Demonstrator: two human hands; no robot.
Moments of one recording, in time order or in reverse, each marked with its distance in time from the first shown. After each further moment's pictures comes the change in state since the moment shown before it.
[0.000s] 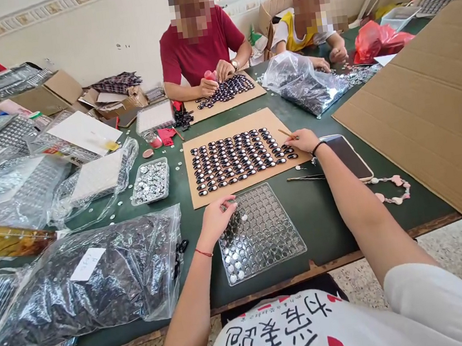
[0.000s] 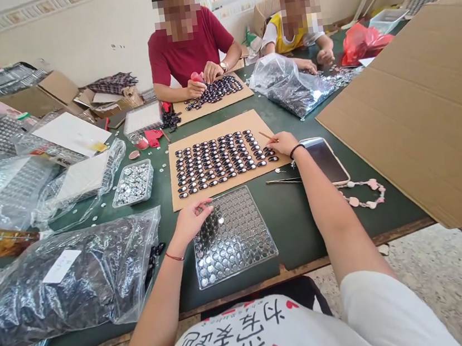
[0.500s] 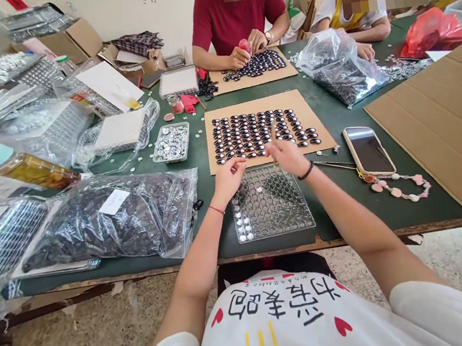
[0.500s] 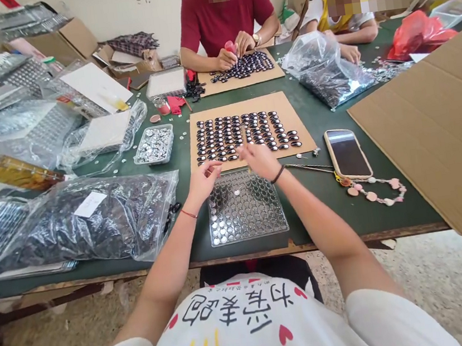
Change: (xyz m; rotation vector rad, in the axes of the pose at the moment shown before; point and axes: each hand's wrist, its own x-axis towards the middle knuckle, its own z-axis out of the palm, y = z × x) left_hand 0.002 -0.004 -0.005 -0.262 0.211 0.060; right_hand -0.129 -0.161 0.039 0.280 -0.060 -0.443
